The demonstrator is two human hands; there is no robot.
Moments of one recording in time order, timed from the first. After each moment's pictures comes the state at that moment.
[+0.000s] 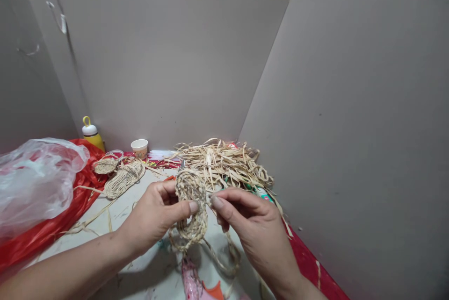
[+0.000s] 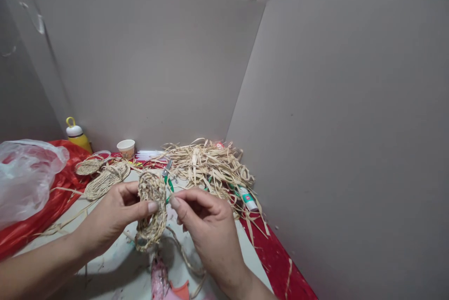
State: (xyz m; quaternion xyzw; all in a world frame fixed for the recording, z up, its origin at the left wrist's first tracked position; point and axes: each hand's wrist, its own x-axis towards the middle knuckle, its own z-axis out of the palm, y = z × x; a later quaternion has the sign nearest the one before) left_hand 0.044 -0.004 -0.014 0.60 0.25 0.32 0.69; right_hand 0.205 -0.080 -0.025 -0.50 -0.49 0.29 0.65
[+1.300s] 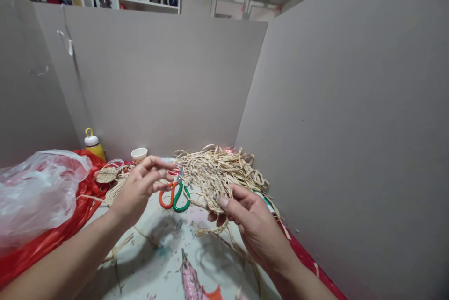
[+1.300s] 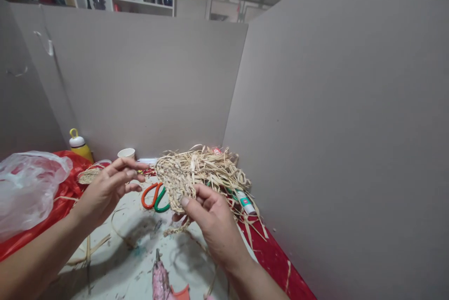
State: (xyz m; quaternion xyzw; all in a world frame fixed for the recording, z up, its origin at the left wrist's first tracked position) left_hand 0.029 0.028 0.002 0.56 0.24 0.46 0.64; right_hand 0.222 -0.079 -0.022 -0.44 -0.47 0.43 0.63
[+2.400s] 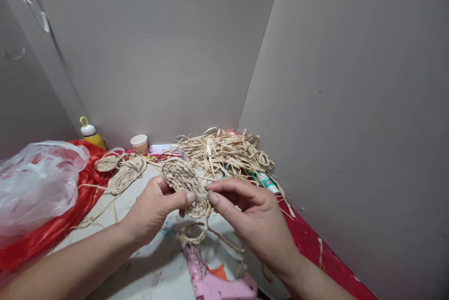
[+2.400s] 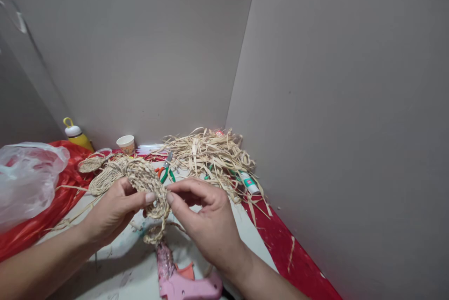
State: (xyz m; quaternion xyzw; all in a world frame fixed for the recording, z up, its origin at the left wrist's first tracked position) left_hand 0.047 -0.004 -0.022 0.60 0.25 0.33 0.69; right_hand 0.206 -0.085 -0.025 -0.48 -0.56 0.20 0.64
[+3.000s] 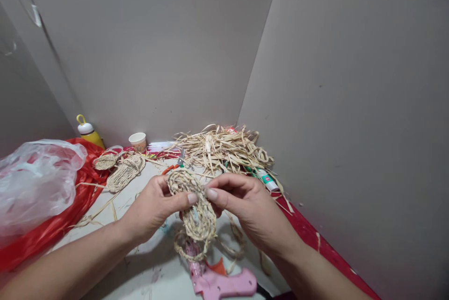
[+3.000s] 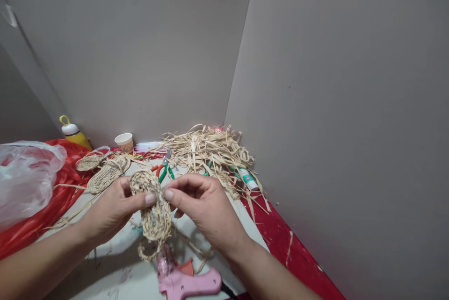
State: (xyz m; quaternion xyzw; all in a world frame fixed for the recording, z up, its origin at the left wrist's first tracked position) left_hand 0.046 -0.003 -0.023 0.62 0.22 0.28 0.70; right_hand 0.217 -0.080 -0.025 -0.45 -0.48 0.45 0.61
